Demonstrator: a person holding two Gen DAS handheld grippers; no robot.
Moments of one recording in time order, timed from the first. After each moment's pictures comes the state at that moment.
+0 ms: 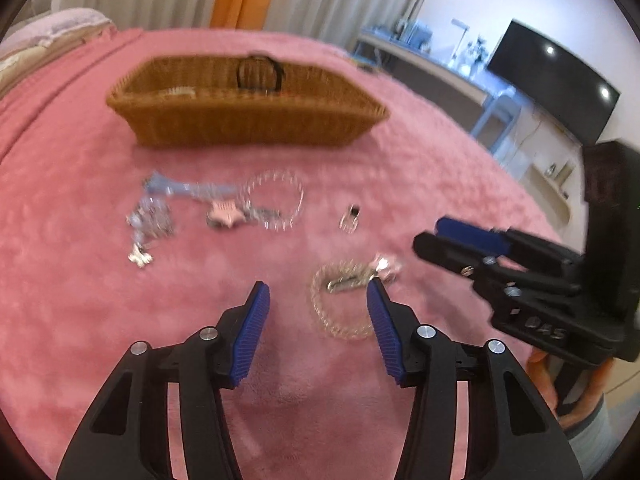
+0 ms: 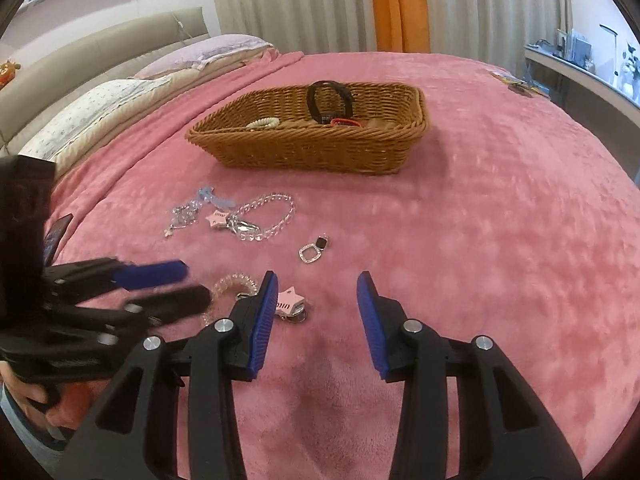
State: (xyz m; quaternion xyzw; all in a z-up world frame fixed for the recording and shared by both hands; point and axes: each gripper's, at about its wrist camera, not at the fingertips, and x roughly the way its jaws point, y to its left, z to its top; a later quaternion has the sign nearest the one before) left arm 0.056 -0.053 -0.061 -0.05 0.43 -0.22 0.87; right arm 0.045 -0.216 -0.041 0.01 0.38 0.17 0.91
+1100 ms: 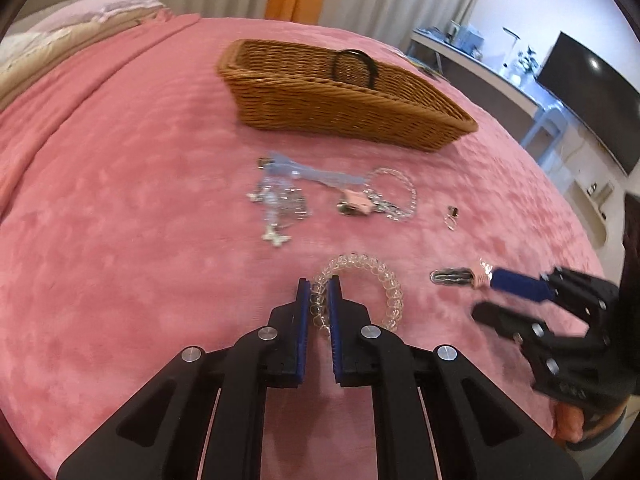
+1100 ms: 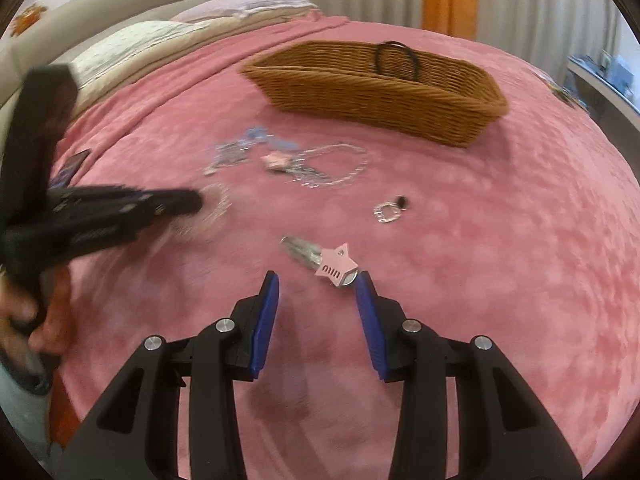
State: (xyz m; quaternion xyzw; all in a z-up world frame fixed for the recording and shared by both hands) left arm 0.058 0.017 -0.063 -0.07 0.44 -0.14 0.89; right arm 0.032 -0.164 -0.057 -0.06 0.42 0.22 0.88
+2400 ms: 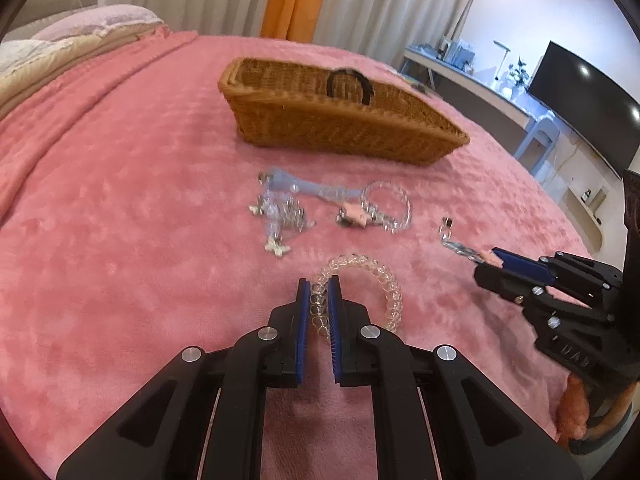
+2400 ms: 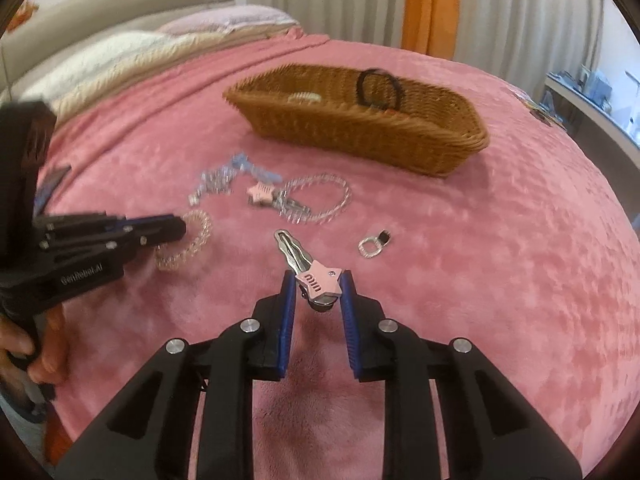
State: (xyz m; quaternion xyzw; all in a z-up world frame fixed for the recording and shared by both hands) left arm 0.050 0.022 -0.058 -0.07 0.39 -0.15 0.90; right arm 0.038 -0.159 -0.041 -0.06 0.38 0.17 0.91
